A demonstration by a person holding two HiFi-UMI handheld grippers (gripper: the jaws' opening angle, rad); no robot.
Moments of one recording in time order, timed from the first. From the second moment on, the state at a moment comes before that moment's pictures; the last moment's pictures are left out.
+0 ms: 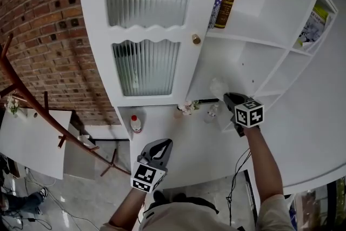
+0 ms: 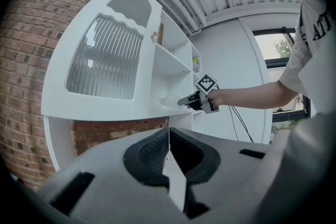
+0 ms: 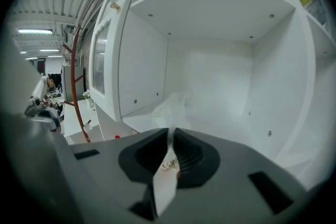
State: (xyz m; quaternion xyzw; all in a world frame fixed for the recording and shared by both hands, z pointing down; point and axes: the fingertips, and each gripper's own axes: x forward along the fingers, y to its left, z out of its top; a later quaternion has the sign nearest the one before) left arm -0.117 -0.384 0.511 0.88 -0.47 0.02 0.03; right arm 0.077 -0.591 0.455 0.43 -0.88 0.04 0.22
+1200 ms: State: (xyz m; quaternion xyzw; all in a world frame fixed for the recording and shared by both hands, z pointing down) left arm -0.060 -0.355 0.500 0.84 -0.54 0.02 0.03; right arm 0.125 -0.467 0.463 0.37 -0.92 0.02 0.14
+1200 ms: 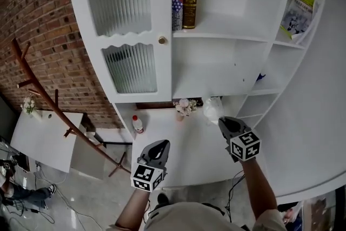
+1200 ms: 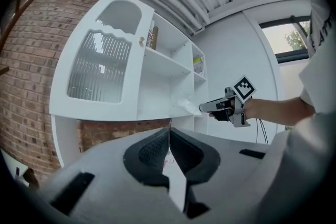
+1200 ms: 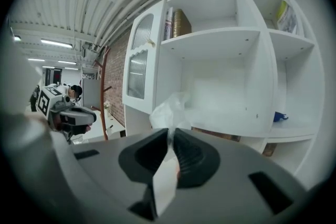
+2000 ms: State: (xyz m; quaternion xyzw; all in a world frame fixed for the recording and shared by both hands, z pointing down) left arm -0.009 -0.255 0.517 0.79 -0.61 0.02 0.04; right arm 0.186 -0.371 0.488 0.32 -0.94 0.00 0.12
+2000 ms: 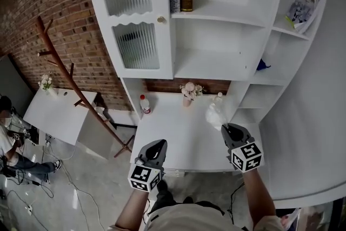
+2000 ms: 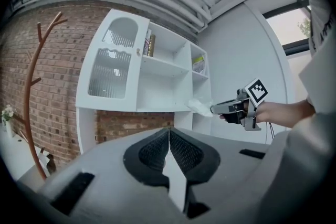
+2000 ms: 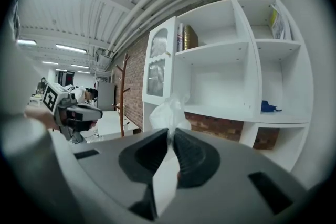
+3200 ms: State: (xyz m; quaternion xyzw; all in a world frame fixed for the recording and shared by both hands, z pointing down) left arm -0.087 -0.201 0.502 0.79 -0.61 0.02 0.02; right arm 0.133 -0.304 0.477 0.36 -0.93 0.01 0.07
